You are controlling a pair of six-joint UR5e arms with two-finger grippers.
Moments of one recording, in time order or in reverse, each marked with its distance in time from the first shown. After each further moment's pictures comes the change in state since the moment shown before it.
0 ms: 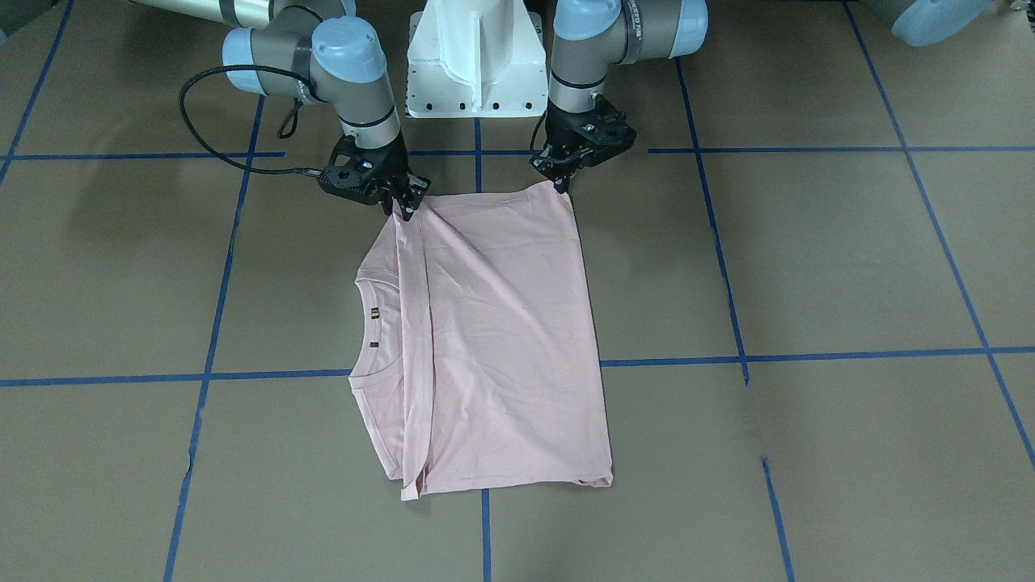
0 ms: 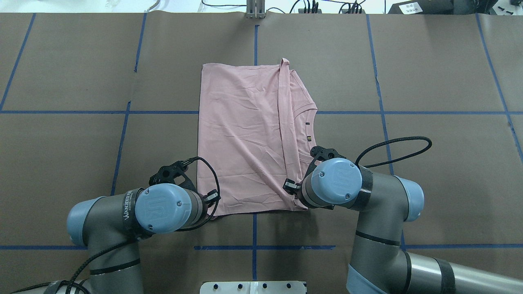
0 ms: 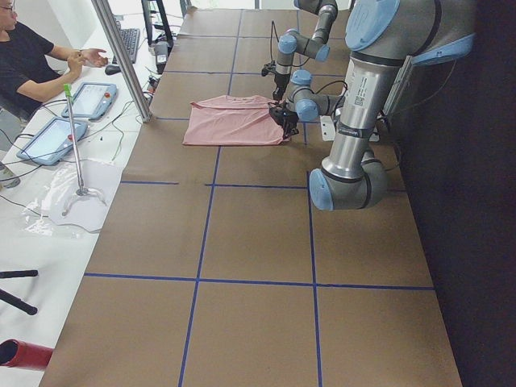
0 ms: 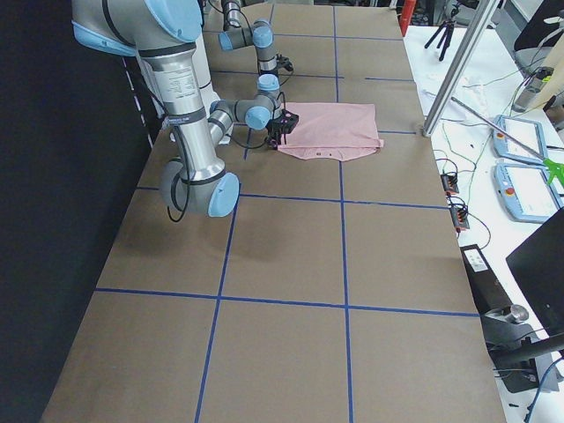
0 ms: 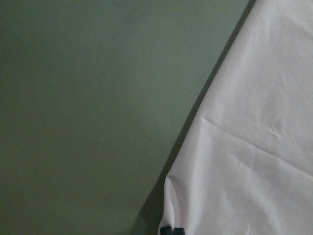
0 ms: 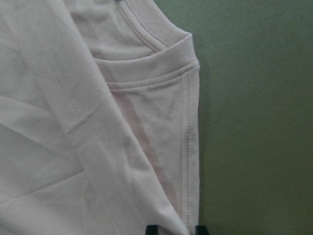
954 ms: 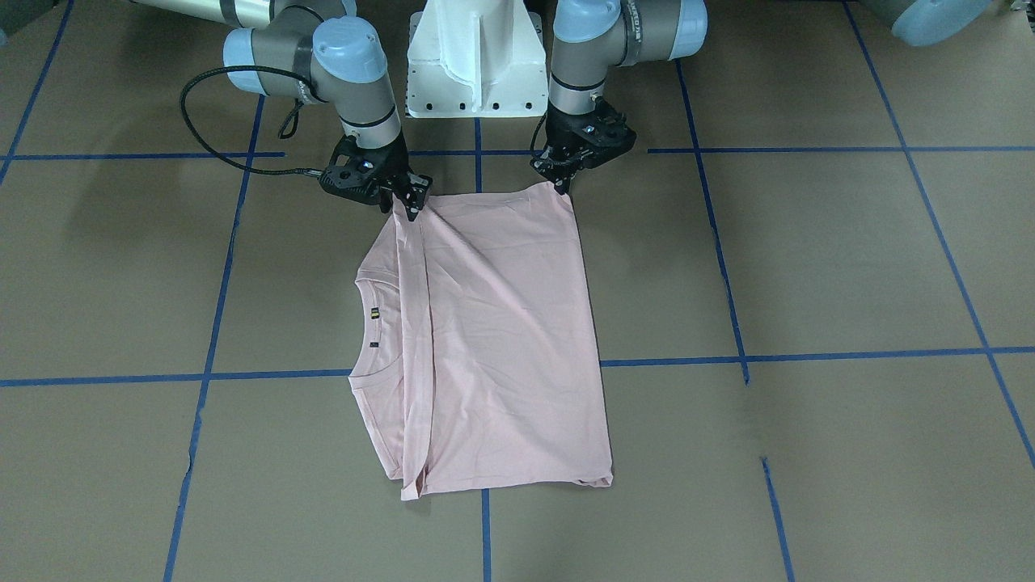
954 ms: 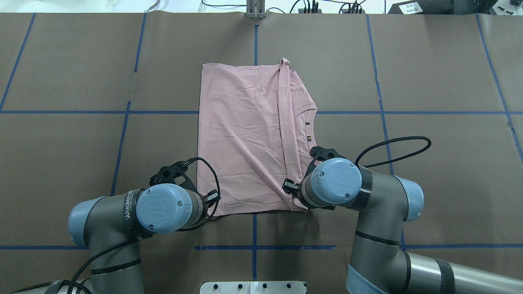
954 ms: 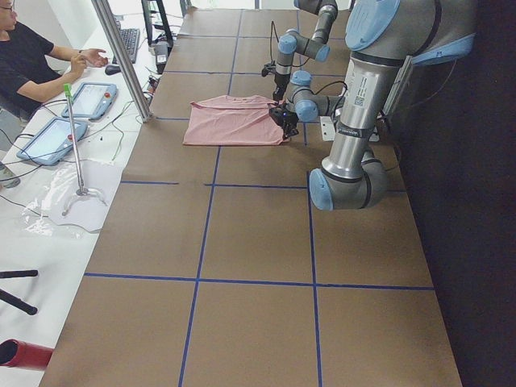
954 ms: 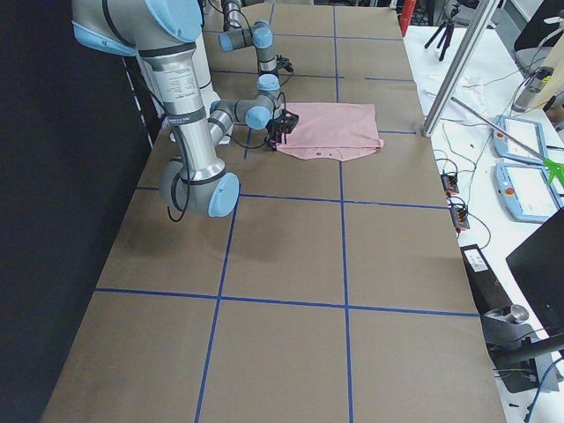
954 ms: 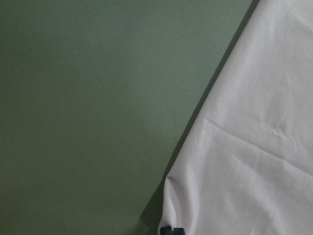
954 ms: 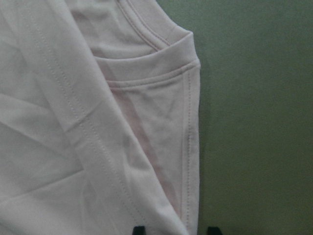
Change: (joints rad) left arm 0.001 -0.001 0.006 -0.003 0.000 -0.001; right arm 0.000 0.000 -0.002 -0.001 0.003 -0.006
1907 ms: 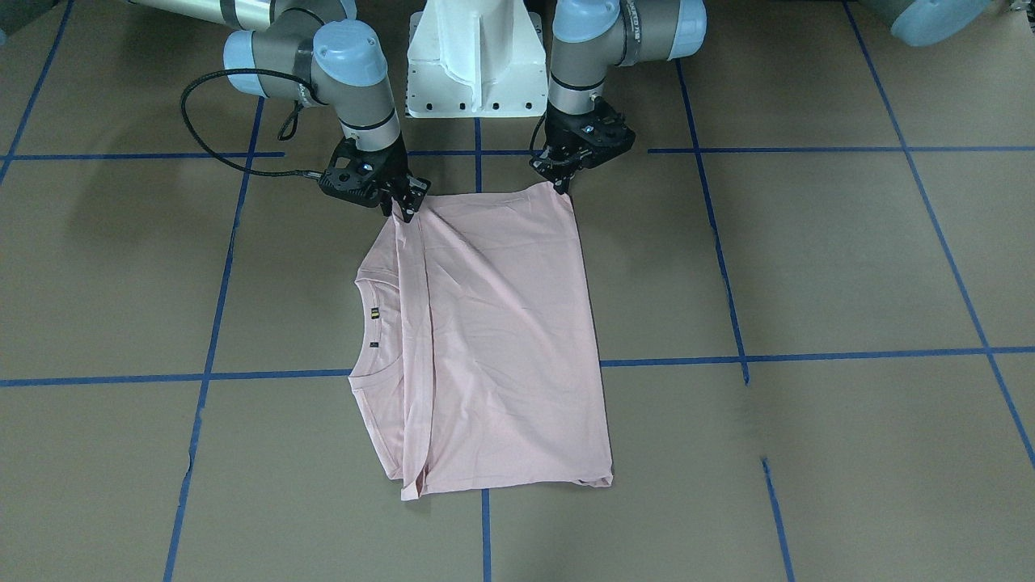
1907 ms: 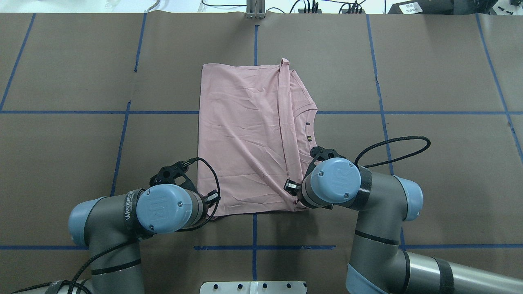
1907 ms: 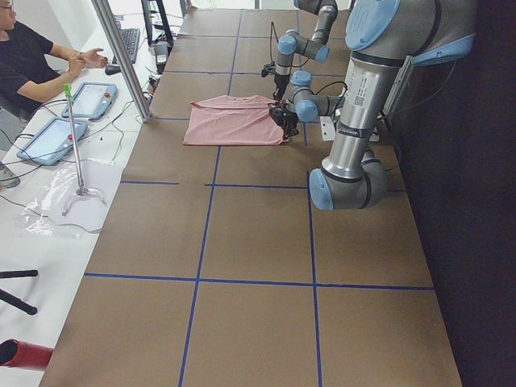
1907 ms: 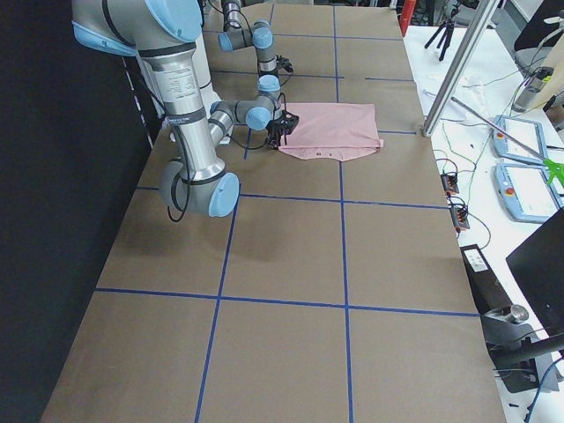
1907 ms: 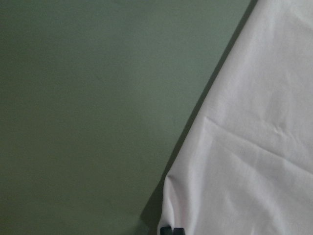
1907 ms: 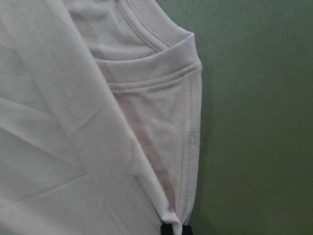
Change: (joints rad) left arm 0.001 0.001 0.002 -0.001 0.000 0.001; right arm 0.001 0.001 -0.008 0.000 0.002 -0.001
